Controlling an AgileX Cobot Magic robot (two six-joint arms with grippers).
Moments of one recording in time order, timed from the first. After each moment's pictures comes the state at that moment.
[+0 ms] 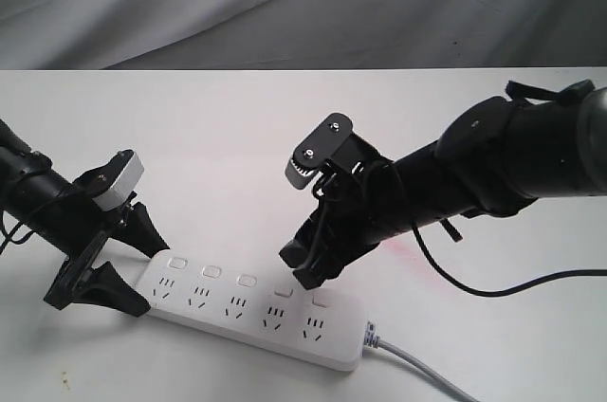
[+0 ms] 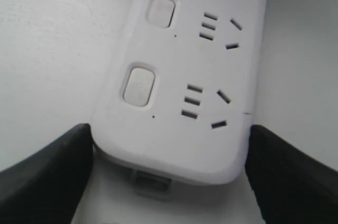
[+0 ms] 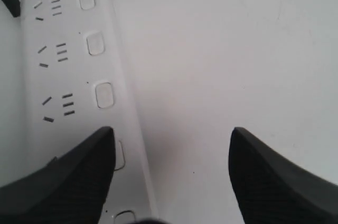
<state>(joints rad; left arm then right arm) 0.16 2.11 -1.09 -0.80 1.09 2.11 0.56 1.83 -0.95 1.13 0.40 -1.41</state>
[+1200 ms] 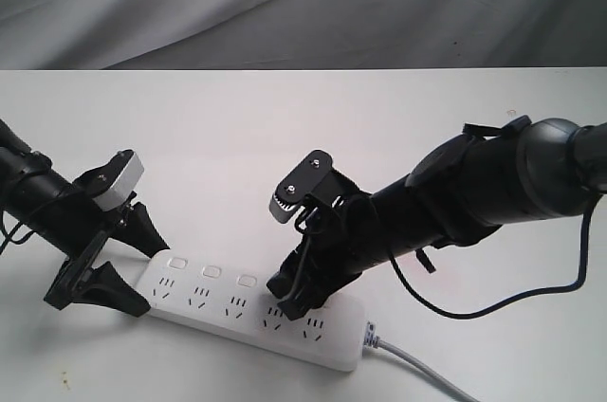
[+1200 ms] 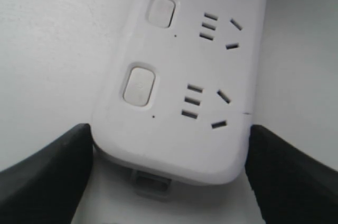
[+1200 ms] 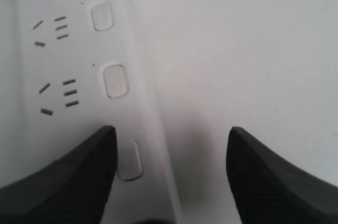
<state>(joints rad) 0.16 2.11 -1.09 -0.80 1.09 2.11 0.60 1.94 -0.95 1.27 0.39 -1.53</state>
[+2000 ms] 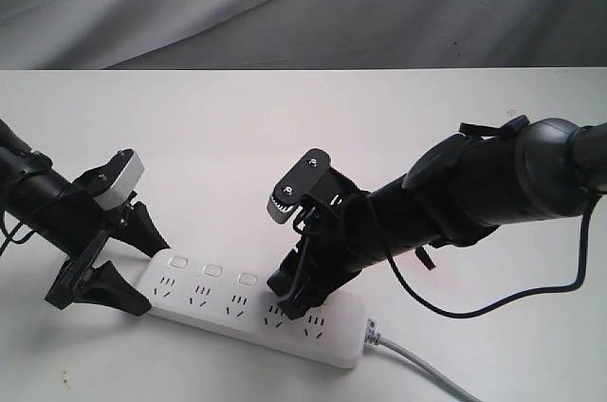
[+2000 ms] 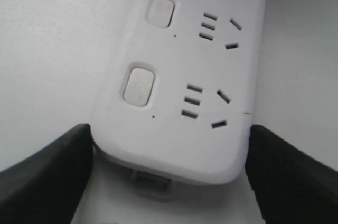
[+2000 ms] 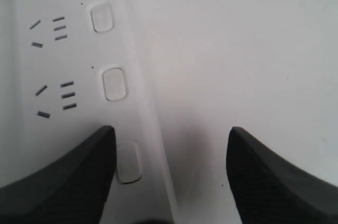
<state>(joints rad) 0.16 2.11 -1.09 -0.81 1.09 2.11 0.61 1.94 -0.95 1.24 0.35 -1.52</state>
